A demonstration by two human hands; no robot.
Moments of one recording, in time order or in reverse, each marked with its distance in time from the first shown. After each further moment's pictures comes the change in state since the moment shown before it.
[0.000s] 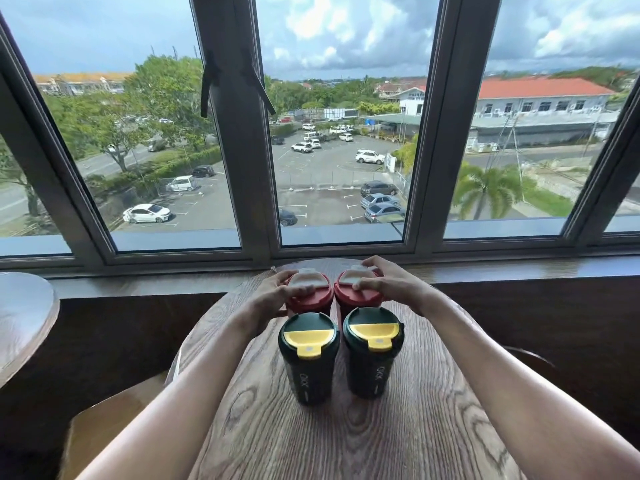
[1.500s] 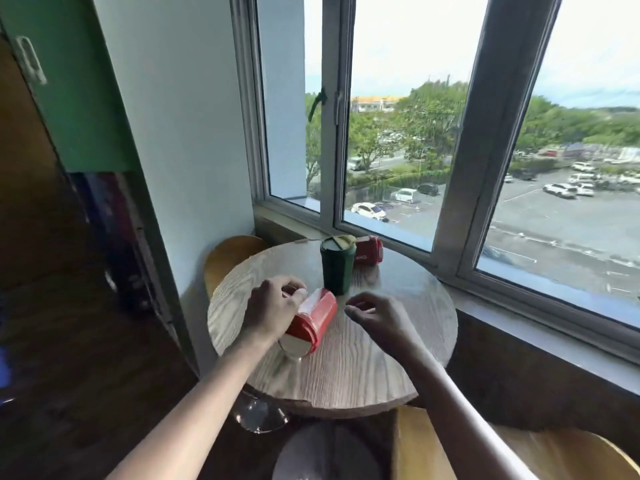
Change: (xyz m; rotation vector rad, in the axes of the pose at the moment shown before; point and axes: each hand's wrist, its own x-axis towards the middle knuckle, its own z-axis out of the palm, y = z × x) left_hand -0.351 -0.156 -0.583 0.538 1.194 0.005; right_hand 0.028 -0.389 0.661 -0.023 -0.343 -0.664
